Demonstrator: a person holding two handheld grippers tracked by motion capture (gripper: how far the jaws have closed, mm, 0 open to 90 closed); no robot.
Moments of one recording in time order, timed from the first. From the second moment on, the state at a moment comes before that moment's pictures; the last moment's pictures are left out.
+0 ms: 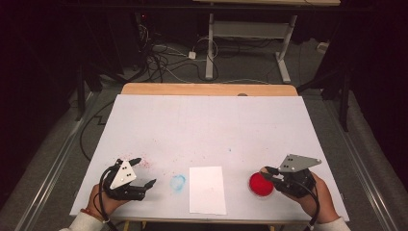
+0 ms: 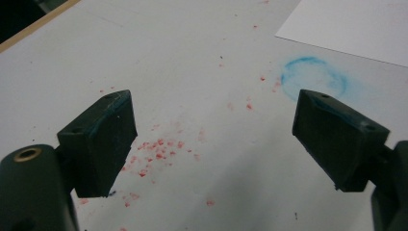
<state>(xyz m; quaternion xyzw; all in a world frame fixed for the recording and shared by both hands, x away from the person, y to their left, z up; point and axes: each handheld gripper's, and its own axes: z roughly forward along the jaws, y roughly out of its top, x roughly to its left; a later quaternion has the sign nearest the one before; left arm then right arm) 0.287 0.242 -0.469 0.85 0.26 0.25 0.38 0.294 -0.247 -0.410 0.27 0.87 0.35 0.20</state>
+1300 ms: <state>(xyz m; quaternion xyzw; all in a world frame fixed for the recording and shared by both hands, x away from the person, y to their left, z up) 0.281 0.249 -0.471 0.85 0.27 0.25 0.38 0.298 -0.225 -0.379 0.25 0.85 0.40 0.22</state>
